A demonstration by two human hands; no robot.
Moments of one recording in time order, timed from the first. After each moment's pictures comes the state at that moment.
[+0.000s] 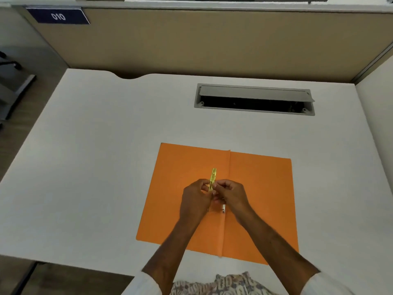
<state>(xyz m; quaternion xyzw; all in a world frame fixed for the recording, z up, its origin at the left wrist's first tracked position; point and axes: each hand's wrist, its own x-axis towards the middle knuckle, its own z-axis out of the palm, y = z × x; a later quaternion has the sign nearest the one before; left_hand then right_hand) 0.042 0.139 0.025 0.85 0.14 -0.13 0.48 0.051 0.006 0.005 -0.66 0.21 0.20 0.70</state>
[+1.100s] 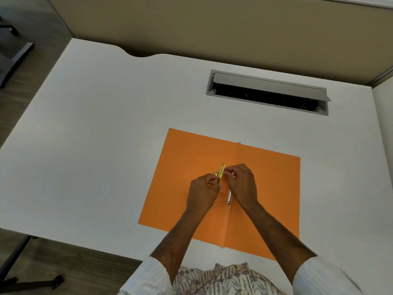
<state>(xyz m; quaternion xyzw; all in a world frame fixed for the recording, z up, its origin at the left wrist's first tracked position) 0.035 0.143 0.004 0.84 0.16 -0.13 0.51 0.067 0.006 -0.021 -0.93 0.06 0.05 0.35</state>
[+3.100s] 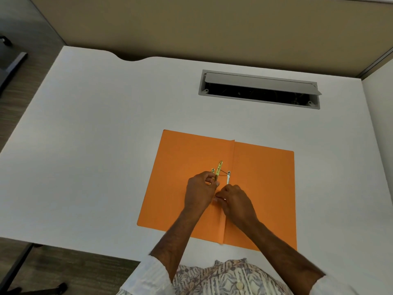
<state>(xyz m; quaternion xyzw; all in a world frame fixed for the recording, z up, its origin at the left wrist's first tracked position) 0.036 0.138 0.005 0.85 0.15 -0.14 0.49 0.003 -0.005 -0.028 -0.95 -0.13 0.10 0.26</state>
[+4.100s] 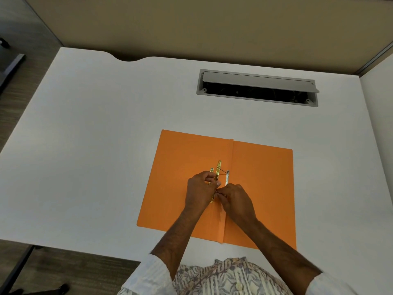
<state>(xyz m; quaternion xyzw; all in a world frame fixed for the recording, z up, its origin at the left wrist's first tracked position) 0.037 0.135 -0.005 0.82 0.17 -0.15 0.52 0.003 -0.005 -0.026 -0.94 -0.05 0.12 0.32</state>
